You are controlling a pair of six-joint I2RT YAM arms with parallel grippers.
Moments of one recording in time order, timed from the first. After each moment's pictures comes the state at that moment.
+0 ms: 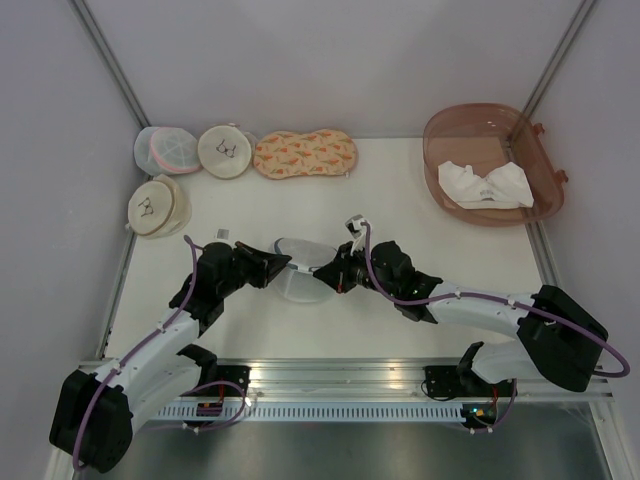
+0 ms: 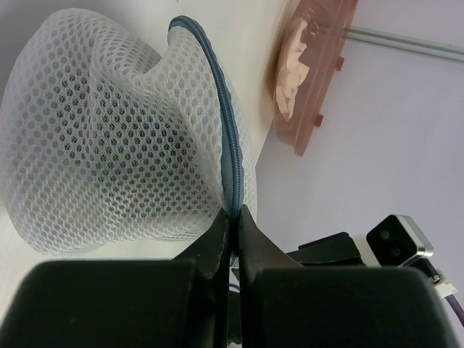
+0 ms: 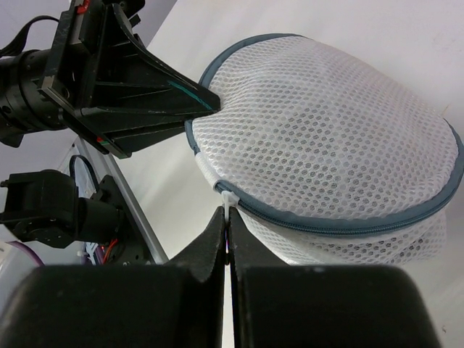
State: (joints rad) left arm -0.41 0.88 0.37 0.09 0.22 -1.47; right arm 0.90 1.33 0.59 0.49 -0.14 0.61
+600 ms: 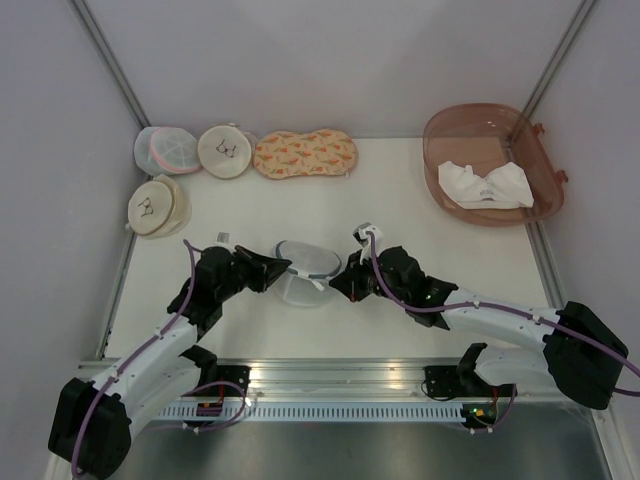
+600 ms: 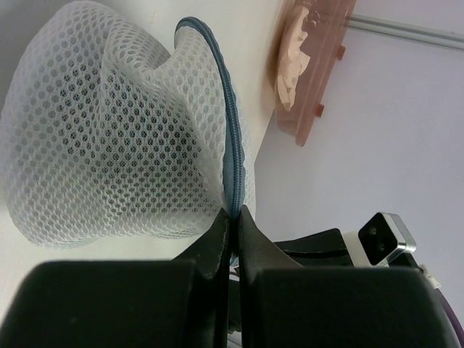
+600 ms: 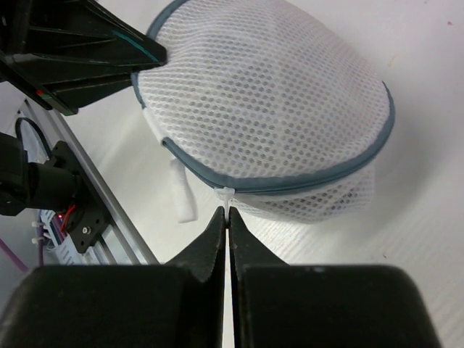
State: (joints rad) left arm -0.41 0.84 0.35 0.07 0.24 -1.47; right arm 0.90 1.20 0.55 0.28 -0.10 0.52
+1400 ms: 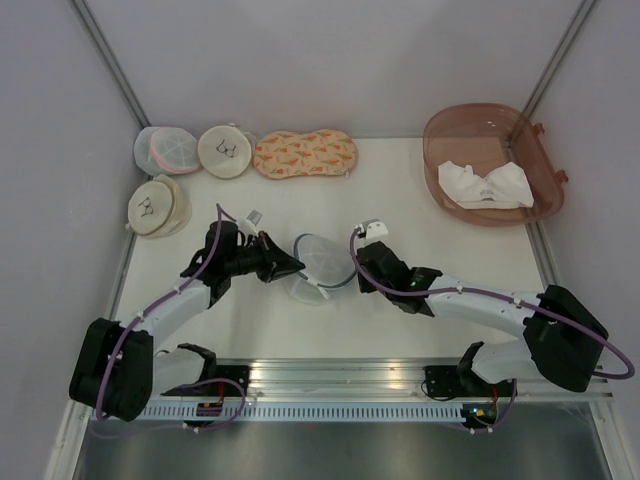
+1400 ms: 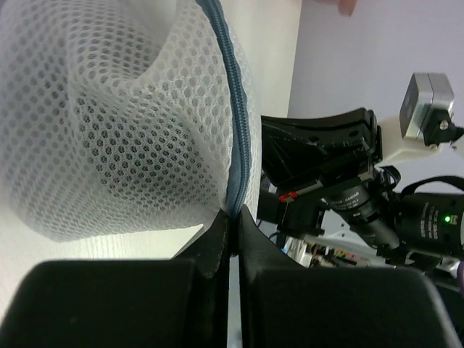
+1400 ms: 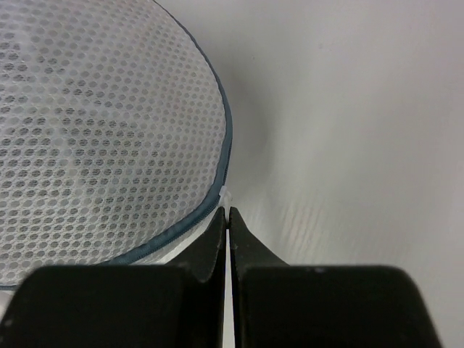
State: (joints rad) left arm -0.32 1.15 0.48 0.15 0.69 -1.06; right arm 0.90 1.33 0.68 -0.09 0.35 0.46
